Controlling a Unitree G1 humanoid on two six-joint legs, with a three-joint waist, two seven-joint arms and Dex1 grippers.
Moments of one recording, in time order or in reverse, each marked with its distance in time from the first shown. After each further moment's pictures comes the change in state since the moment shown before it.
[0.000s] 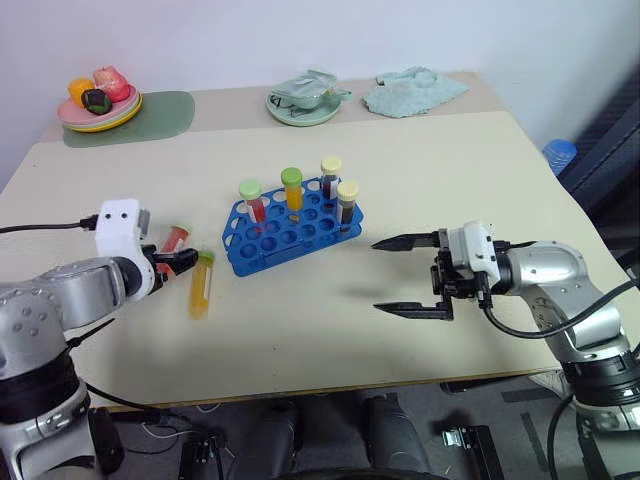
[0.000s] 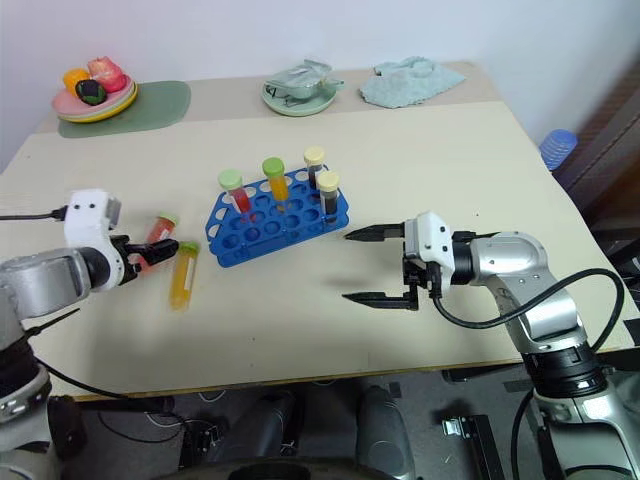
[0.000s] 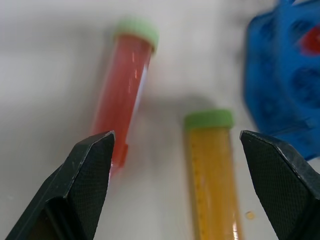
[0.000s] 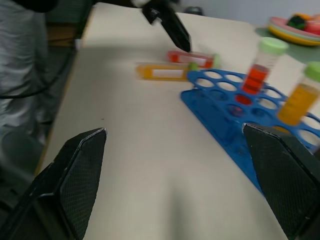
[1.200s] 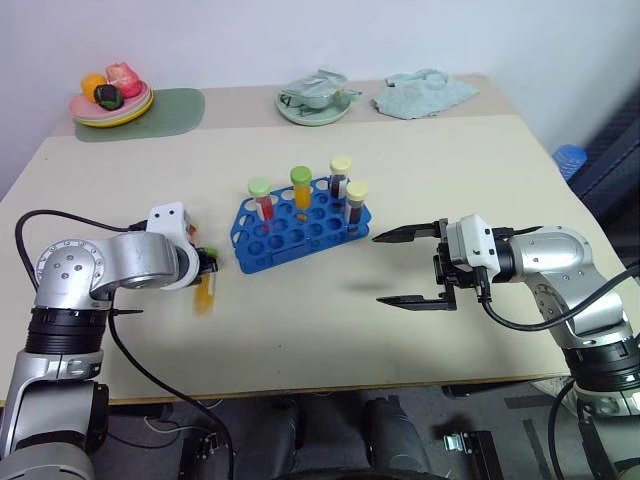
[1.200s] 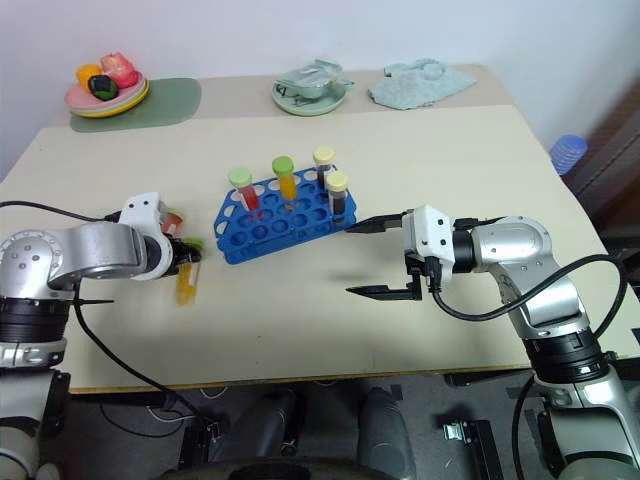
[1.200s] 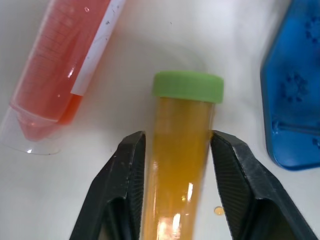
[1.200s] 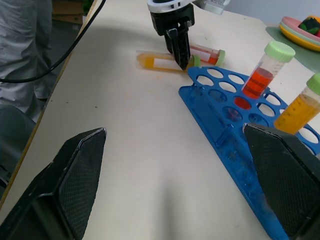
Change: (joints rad) left arm -0.160 0.101 -0.418 0.367 -0.913 -0.394 0.947; right arm -0.044 -0.019 -0.002 0.034 -0.049 -0.025 0.021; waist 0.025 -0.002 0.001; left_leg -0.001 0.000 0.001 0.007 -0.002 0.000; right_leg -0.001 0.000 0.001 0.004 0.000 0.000
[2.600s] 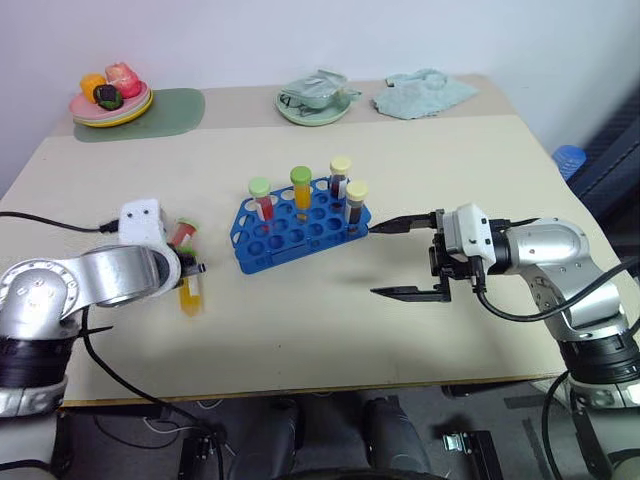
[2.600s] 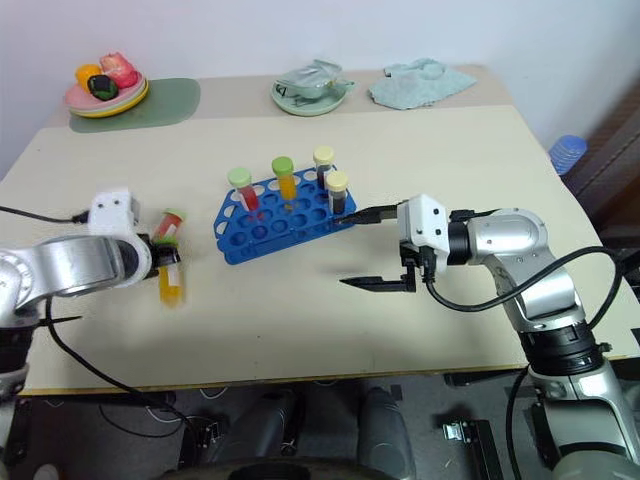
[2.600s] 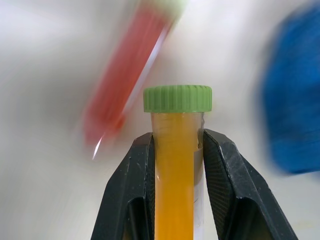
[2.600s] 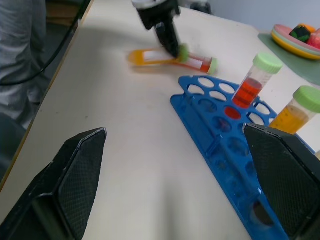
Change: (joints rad) left arm 0.203 0.156 0.142 -0.447 0.218 -0.196 -0.385; right arm -0.048 0.037 0.005 0.003 0.001 0.033 -0.030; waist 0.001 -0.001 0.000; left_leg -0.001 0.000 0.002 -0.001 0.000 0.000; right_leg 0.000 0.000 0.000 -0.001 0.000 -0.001
